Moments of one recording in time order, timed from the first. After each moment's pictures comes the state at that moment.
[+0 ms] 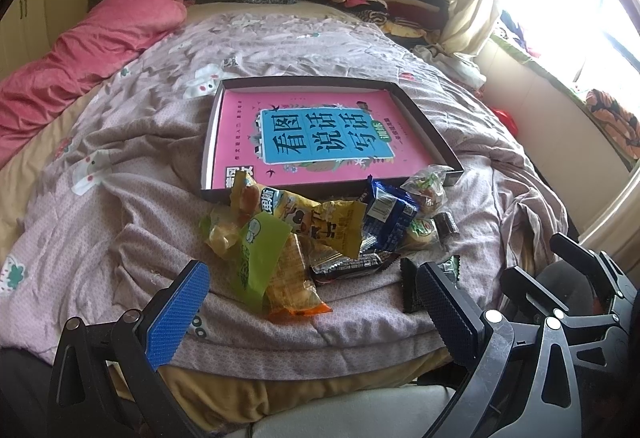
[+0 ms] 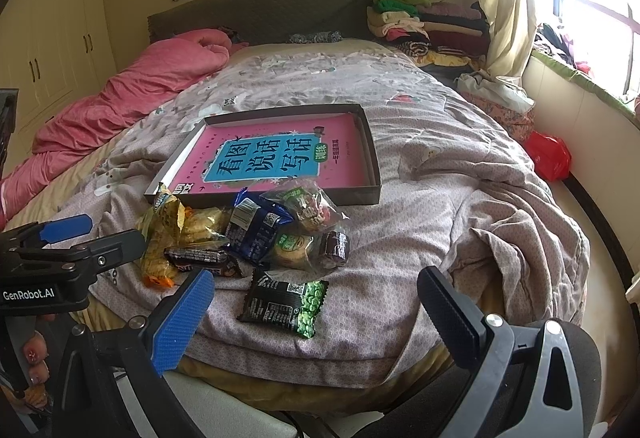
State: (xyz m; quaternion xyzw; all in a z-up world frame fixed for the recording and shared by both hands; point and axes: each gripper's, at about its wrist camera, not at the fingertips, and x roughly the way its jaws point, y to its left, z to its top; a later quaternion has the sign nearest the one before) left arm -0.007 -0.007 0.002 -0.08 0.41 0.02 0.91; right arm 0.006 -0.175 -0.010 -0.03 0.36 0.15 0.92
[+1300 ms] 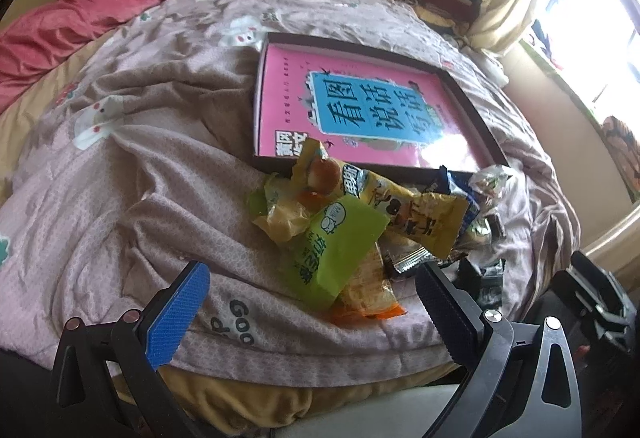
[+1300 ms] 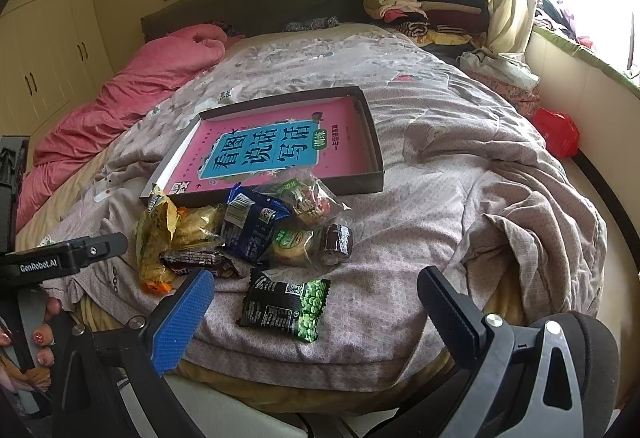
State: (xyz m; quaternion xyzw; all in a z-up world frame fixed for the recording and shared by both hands) left arm 0.017 0.055 -0.034 -0.14 0.47 0.02 0.87; right arm 0.027 -0.180 -0.020 0.00 0.39 0.15 0.91
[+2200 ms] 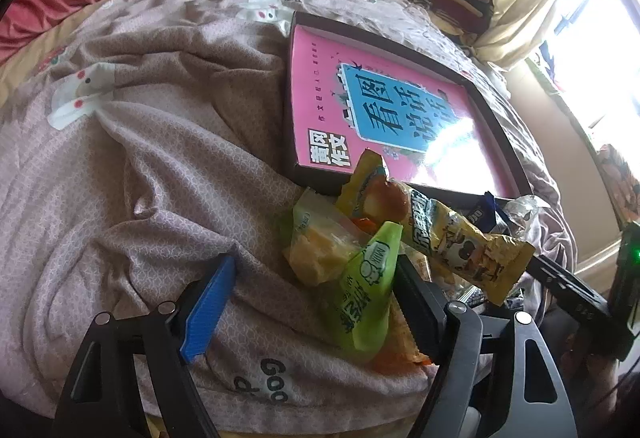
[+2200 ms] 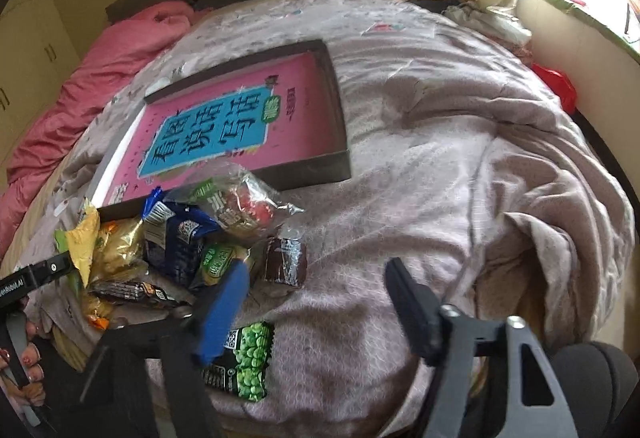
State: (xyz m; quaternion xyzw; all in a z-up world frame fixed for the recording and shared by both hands) left arm 0.048 0.094 -0.071 -0.20 0.47 0.01 0.86; right arm 0.102 -0.190 -0.067 0.02 0.47 0.13 0.87
